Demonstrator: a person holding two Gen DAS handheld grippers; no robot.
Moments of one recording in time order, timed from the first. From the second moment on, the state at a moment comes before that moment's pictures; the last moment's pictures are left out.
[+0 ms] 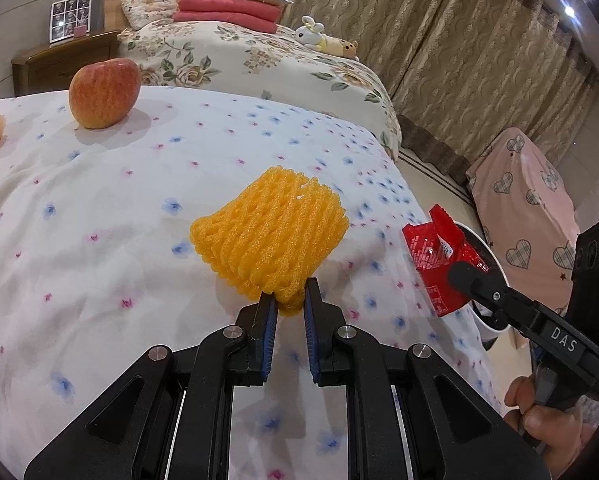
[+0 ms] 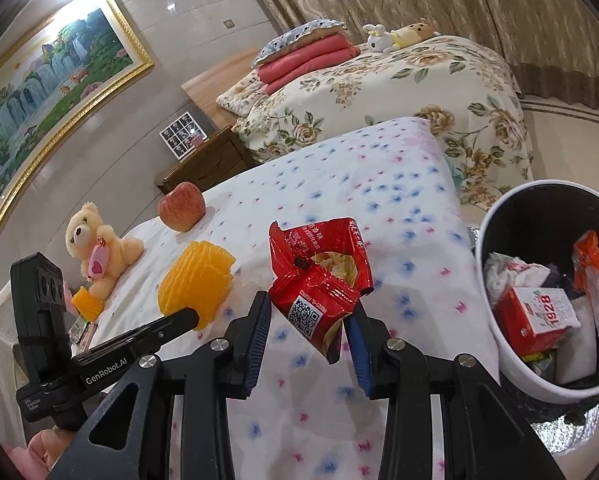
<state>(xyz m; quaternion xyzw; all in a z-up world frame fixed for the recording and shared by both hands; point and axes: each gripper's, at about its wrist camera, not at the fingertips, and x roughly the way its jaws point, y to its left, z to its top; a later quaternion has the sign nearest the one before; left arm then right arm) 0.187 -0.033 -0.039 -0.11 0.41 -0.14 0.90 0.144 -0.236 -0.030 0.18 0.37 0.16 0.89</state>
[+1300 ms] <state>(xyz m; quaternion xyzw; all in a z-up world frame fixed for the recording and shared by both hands) 0.169 -0.097 -0.028 -0.05 0.40 -0.19 0.90 0.107 -0.291 -0.029 0.22 0.36 0.13 0.90</state>
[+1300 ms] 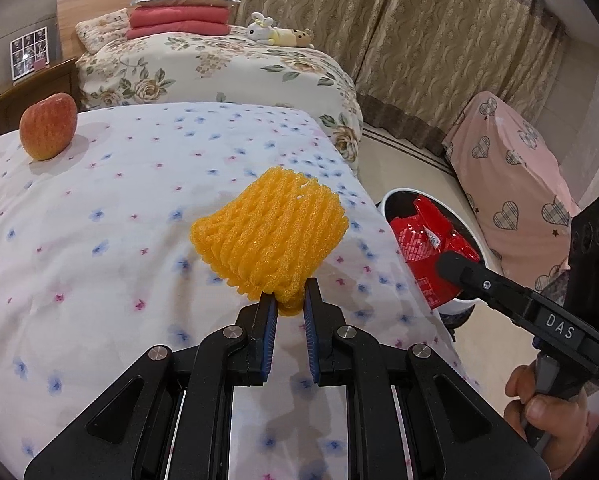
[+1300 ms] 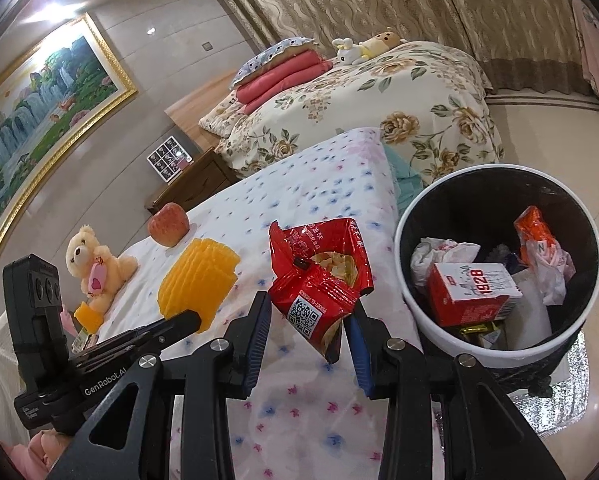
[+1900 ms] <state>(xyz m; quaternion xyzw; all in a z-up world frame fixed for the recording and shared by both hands) 0.169 -0.149 -0.021 -0.01 0.40 -0.23 0.89 0.093 -0.341 -0.029 0.23 0.35 0.08 0.91</state>
